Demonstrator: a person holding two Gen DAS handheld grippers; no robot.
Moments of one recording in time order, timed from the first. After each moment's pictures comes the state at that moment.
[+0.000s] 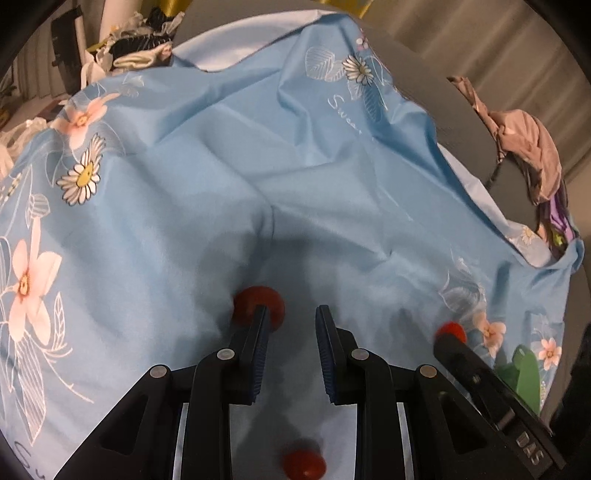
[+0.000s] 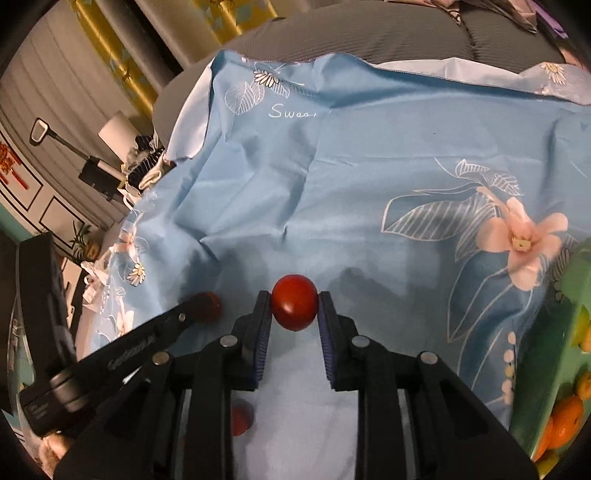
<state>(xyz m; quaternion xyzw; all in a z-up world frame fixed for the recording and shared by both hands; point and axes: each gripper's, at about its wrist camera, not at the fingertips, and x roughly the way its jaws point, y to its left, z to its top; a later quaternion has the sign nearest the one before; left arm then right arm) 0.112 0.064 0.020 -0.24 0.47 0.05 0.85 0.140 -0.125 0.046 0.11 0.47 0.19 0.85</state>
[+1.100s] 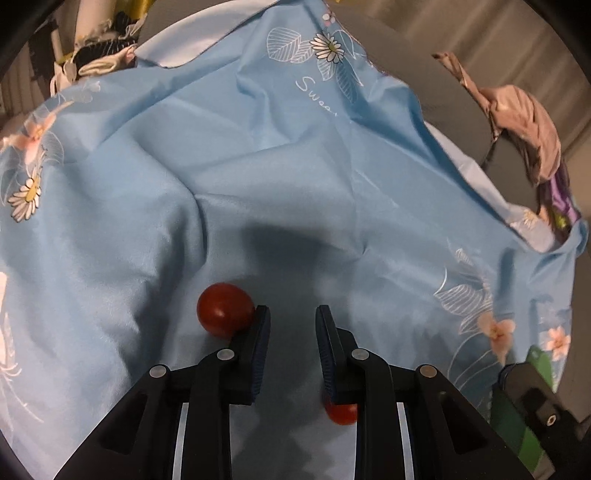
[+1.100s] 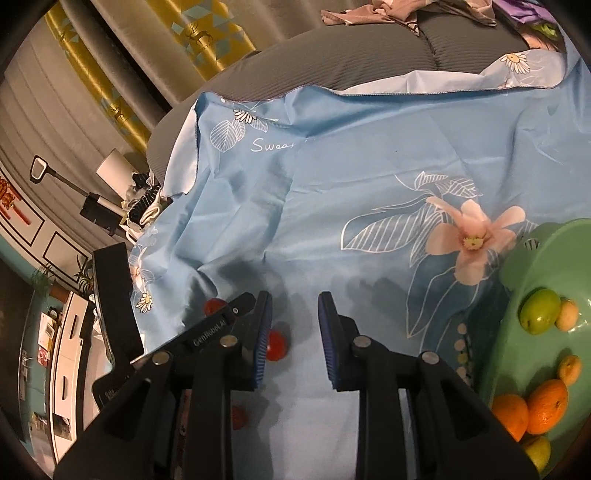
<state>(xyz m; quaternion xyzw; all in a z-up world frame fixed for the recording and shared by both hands) 0.144 0.026 0.002 -0.21 0.48 0.02 0.85 0.124 -0.162 0.065 0.16 0.44 0.17 0.87</state>
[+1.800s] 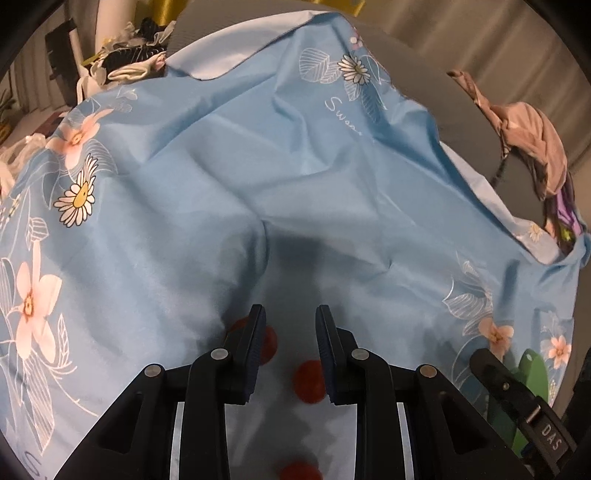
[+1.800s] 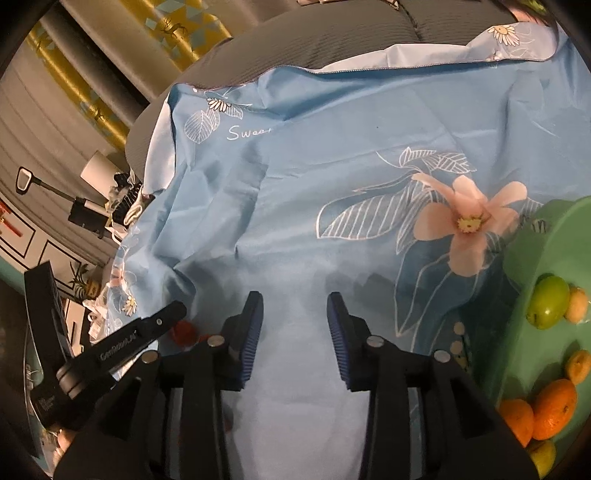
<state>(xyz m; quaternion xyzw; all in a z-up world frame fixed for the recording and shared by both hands) 0.124 0.056 0.023 -0.22 0.47 0.05 0.85 0.144 -0.172 0.043 0.17 0.47 0.15 0.85</state>
